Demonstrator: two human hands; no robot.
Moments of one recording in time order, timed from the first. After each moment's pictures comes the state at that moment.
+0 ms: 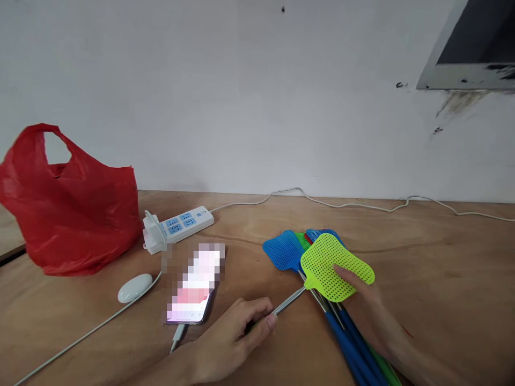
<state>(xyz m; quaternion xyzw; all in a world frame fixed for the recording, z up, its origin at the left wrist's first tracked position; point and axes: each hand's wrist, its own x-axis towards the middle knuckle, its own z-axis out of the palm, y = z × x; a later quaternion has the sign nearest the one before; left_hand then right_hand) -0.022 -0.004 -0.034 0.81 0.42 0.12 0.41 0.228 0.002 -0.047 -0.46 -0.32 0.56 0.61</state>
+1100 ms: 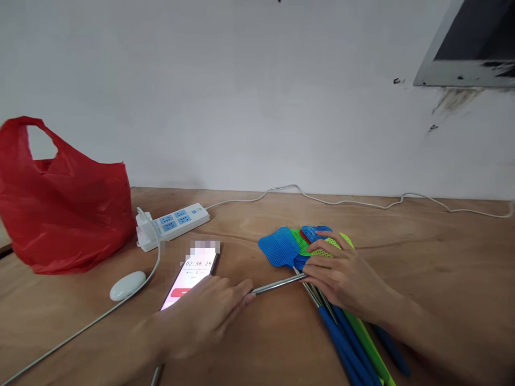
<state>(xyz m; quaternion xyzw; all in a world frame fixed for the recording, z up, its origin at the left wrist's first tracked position) -0.041 0.011 0.001 0.92 0.38 -0.02 0.12 0.241 0.028 -0.010 -0.31 -0.91 -0.19 0.20</state>
